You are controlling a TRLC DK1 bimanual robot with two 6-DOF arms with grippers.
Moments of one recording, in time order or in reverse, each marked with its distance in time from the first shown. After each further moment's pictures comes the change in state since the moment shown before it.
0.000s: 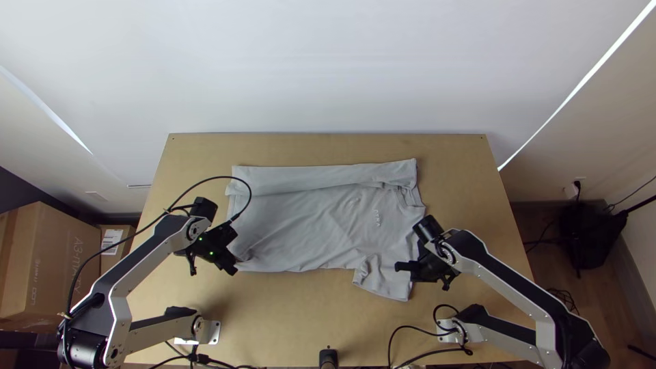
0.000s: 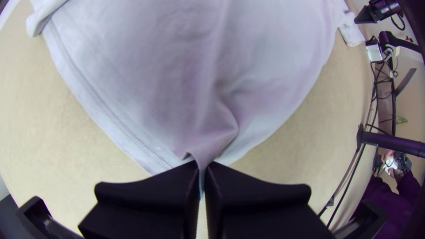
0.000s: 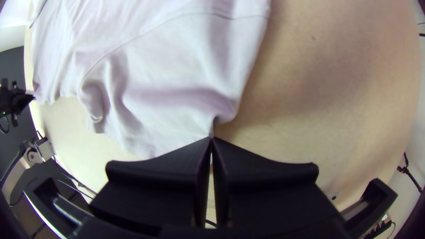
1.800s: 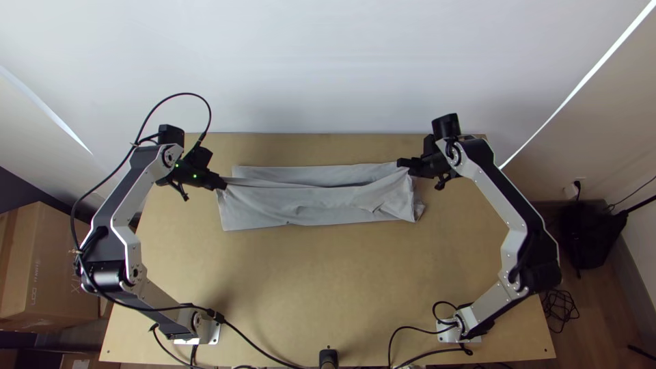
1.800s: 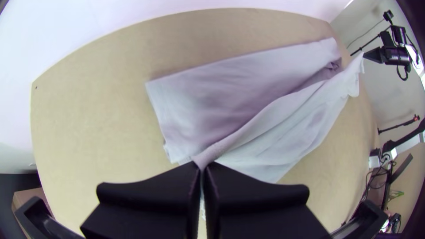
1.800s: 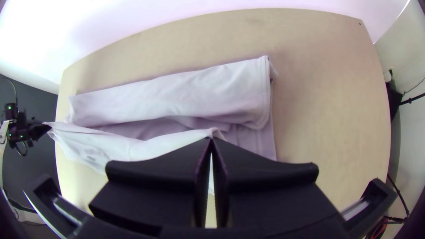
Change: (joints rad) left arm 0.212 0.423 0.731 0.013 0.114 -0.141; right arm -0.281 0.554 0.900 0.105 0.049 -0.254
